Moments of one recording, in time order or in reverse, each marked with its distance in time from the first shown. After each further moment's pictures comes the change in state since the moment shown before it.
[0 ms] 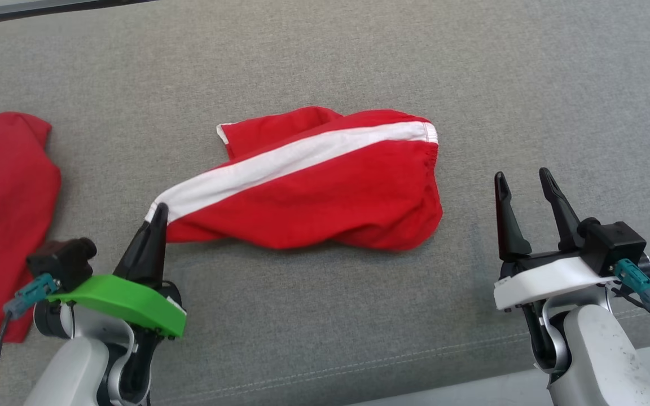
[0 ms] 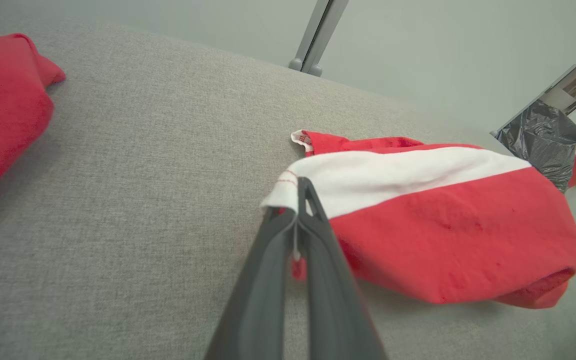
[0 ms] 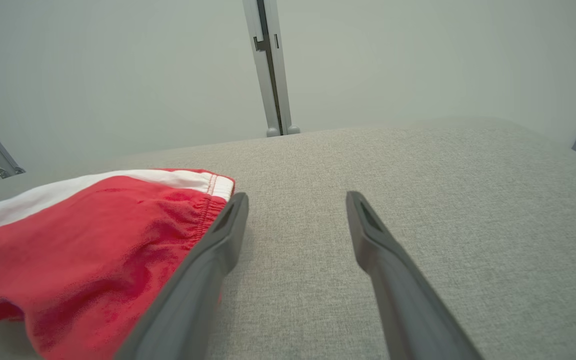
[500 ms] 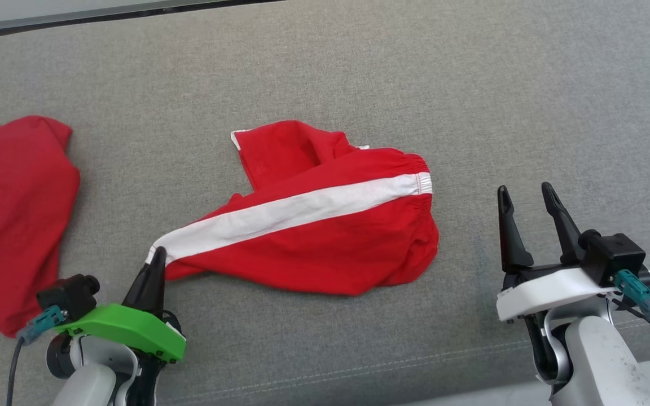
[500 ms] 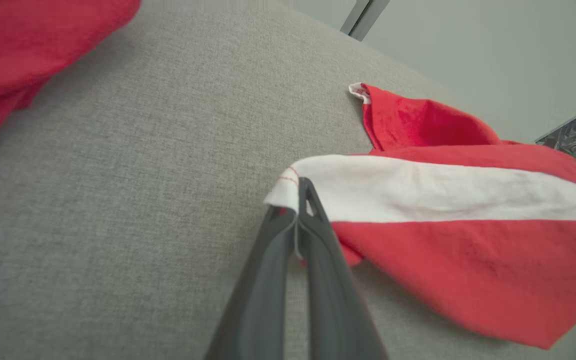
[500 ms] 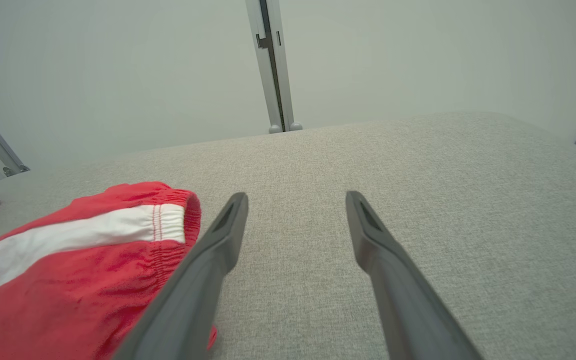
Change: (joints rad) left arm 0.074 -0.046 0.013 0.141 -0.086 -0.027 -0.021; right arm 0.031 0.000 -0.006 0.012 0.002 0.000 0.000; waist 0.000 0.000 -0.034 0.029
